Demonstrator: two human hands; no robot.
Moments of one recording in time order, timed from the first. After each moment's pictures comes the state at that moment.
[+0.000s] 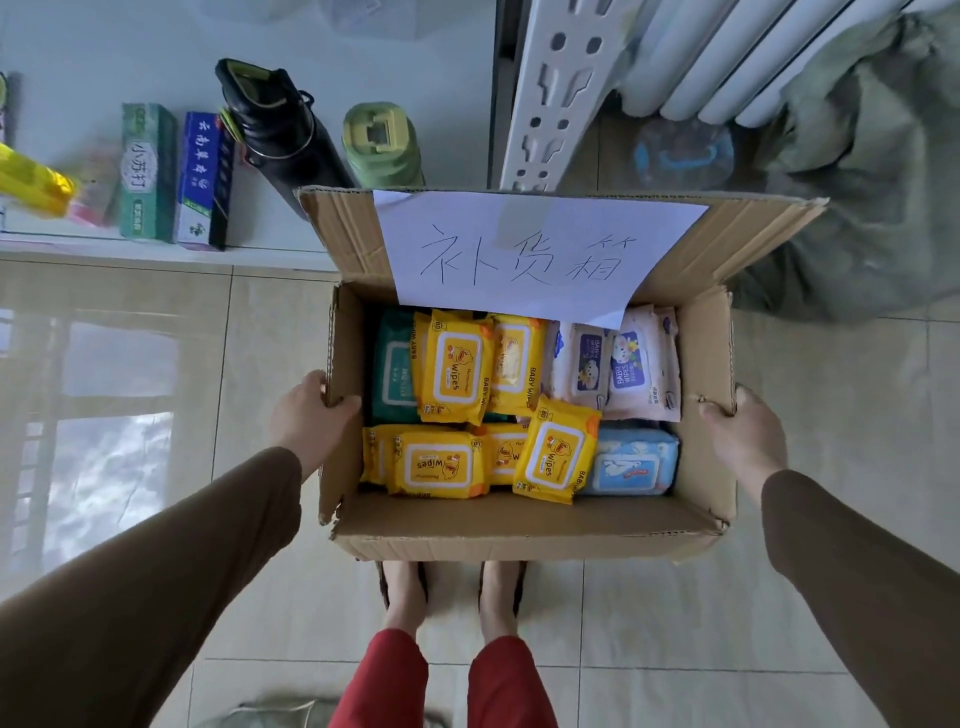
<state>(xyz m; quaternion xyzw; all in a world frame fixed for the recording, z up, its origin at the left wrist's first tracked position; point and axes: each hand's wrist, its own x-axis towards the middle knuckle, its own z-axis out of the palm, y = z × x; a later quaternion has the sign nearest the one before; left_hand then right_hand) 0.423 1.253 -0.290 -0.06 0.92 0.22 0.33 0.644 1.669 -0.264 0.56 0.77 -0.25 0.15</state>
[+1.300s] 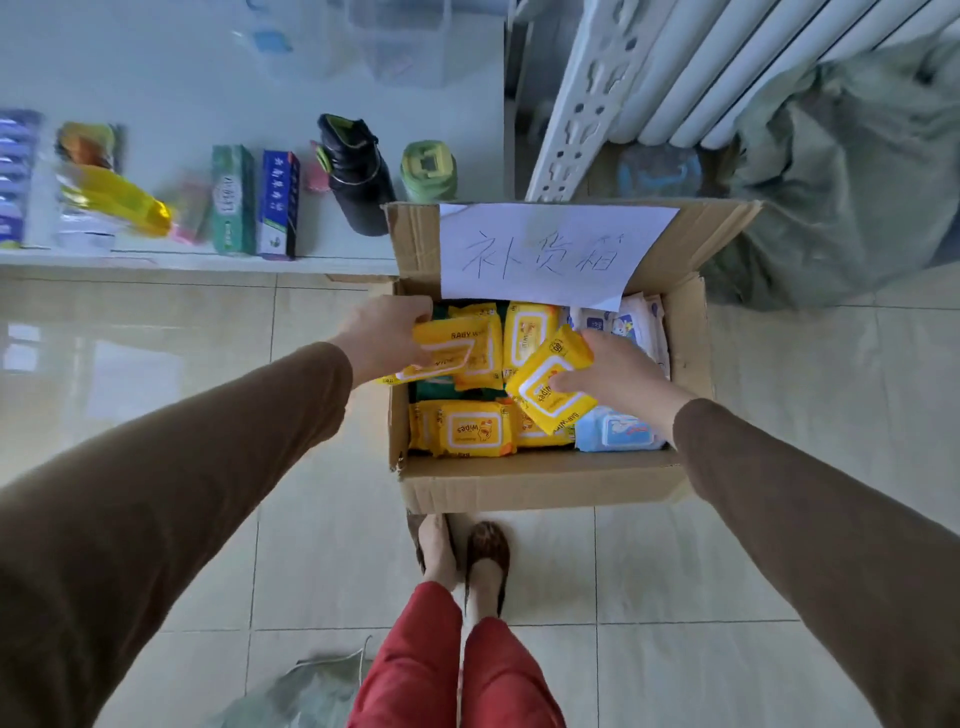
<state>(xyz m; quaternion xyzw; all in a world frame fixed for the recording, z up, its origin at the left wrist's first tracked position) 0.377 1.286 -0.149 0.28 0.88 0.13 0.35 0.555 1.524 -0.140 0.30 0.84 -0.35 0.28</state>
